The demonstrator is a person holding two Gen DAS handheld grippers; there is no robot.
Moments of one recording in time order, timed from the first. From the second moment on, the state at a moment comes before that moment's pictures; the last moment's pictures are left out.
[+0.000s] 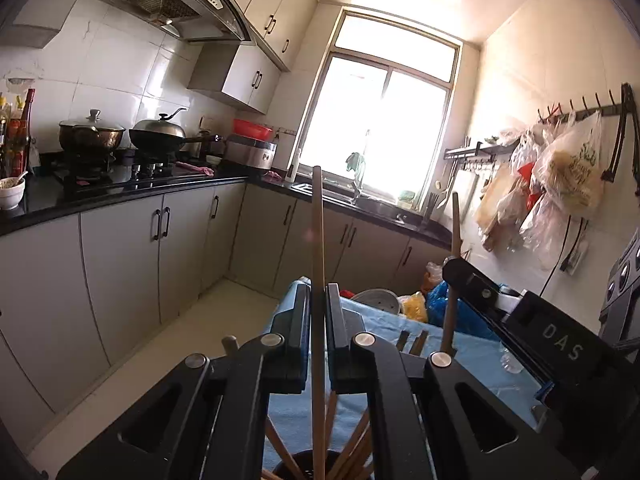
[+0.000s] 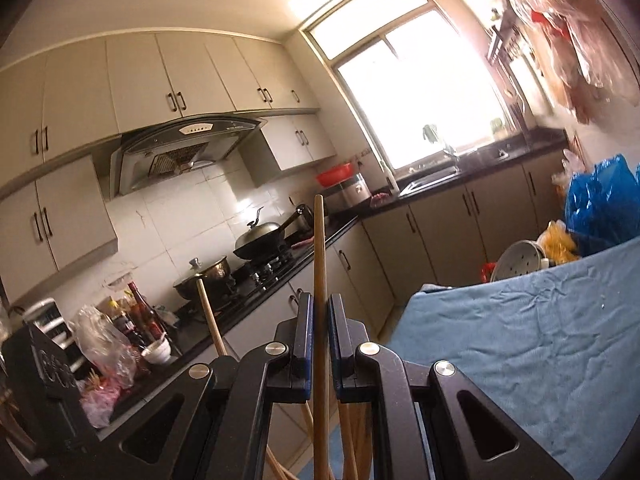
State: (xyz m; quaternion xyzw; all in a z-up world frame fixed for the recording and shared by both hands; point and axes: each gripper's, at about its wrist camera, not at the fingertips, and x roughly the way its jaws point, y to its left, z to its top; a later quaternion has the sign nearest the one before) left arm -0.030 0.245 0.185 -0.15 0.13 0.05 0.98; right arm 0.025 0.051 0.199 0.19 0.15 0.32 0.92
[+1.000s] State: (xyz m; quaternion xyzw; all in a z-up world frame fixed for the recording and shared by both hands) left arm -0.051 0.251 0.166 -0.17 0.16 0.06 0.97; right arm 0.008 0.067 0.162 0.15 0.11 0.29 0.94
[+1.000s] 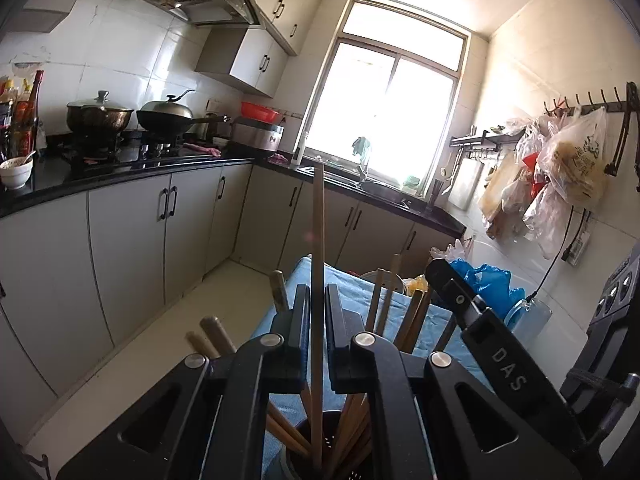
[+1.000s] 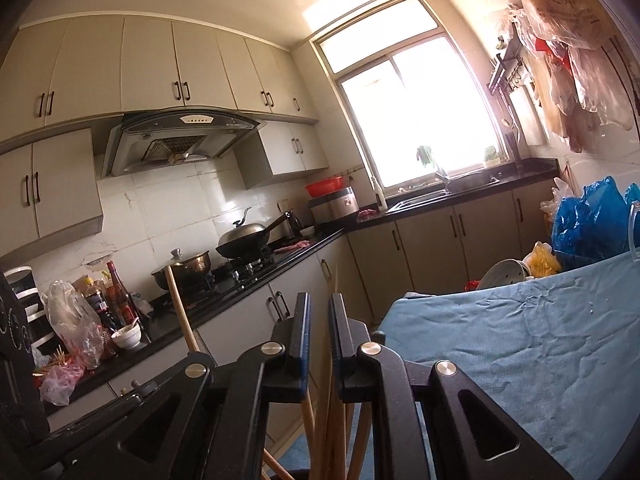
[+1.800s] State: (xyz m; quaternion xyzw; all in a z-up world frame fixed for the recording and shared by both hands) left arm -0.152 0.220 0.177 -0.13 0.19 0.11 0.97; right arm -0.073 -0.025 0.162 0.11 0.16 0.20 0.96
